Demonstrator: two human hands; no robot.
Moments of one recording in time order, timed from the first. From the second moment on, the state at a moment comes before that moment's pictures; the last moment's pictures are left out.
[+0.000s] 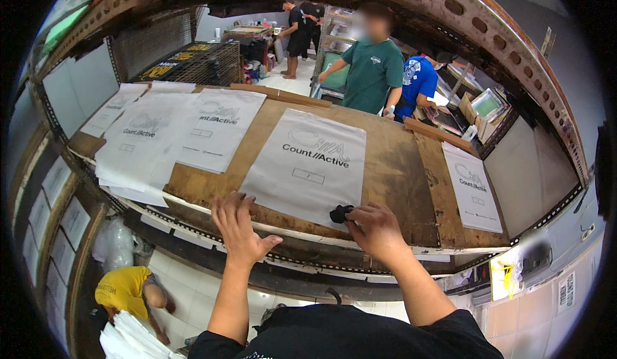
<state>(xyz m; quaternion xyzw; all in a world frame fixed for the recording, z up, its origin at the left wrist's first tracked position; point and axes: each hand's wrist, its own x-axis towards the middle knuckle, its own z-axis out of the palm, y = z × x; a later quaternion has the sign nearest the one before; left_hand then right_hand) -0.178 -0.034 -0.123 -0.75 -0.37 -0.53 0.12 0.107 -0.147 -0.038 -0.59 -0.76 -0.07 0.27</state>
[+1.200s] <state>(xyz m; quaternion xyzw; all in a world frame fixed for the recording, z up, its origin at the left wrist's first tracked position) -0.039 -0.108 -0.165 -0.79 -0.27 -0.55 0.12 0.148 -0.118 -0.022 -0.43 -0.88 0.01 0.20</state>
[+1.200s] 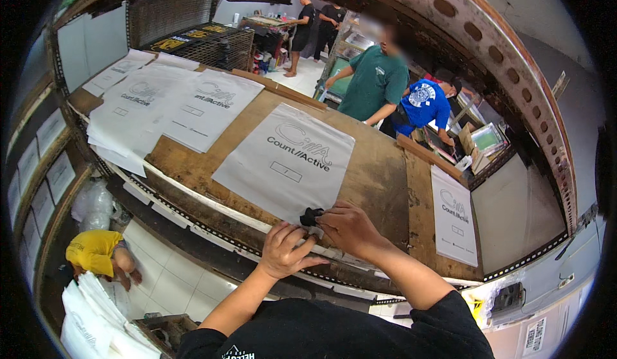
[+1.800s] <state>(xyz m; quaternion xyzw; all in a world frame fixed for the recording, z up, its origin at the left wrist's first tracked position) -0.040 -0.107 -0.164 -0.77 -0.24 -0.58 0.09 0.107 -0.047 -0.036 -0.35 -0.91 0.04 0.22</state>
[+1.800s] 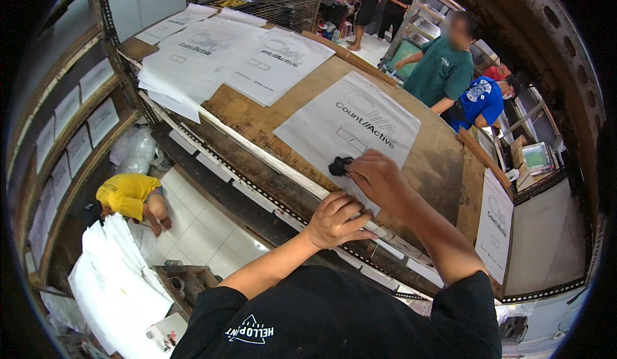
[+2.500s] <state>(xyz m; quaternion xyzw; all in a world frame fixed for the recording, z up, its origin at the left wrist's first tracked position) -0.043 -0.106 -0.162 -0.79 -0.24 -0.57 0.06 0.013 0.086 -0.036 -0.28 -0.92 0.14 0.22</state>
